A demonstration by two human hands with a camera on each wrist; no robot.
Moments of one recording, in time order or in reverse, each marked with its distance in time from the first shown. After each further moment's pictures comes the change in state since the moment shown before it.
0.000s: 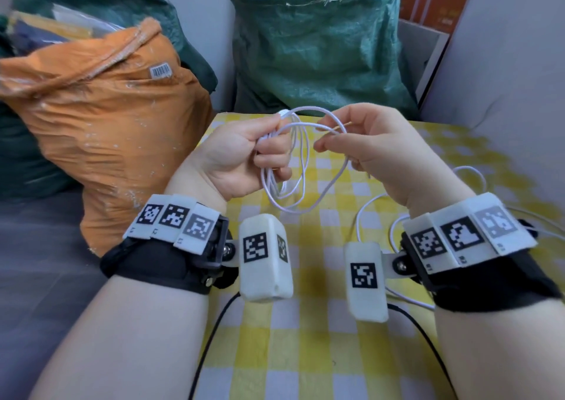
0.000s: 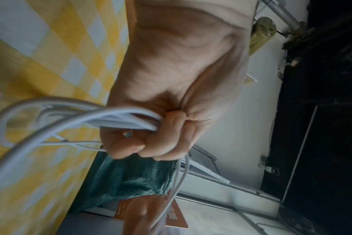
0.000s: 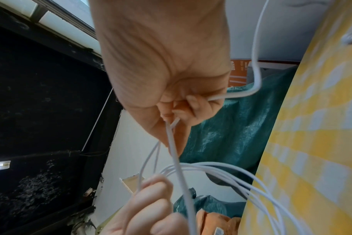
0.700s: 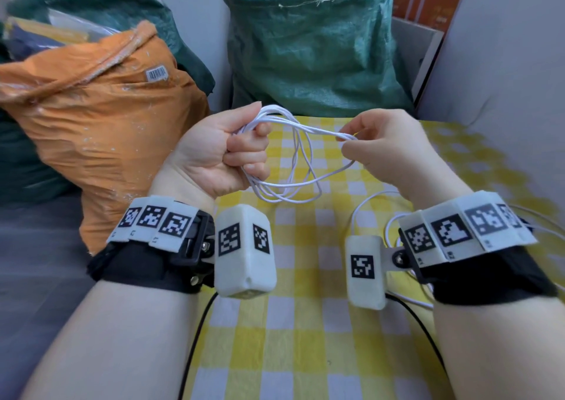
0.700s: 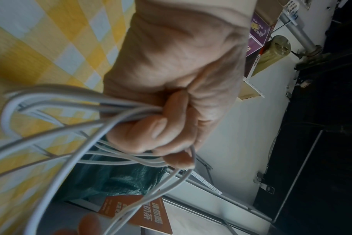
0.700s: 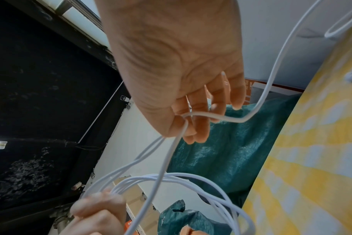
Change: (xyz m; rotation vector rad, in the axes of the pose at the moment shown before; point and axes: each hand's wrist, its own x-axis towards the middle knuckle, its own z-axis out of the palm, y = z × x) left_hand -0.009 0.012 0.001 -0.031 0.045 -0.016; right_hand 0.006 0.011 -0.016 -0.384 0.221 0.093
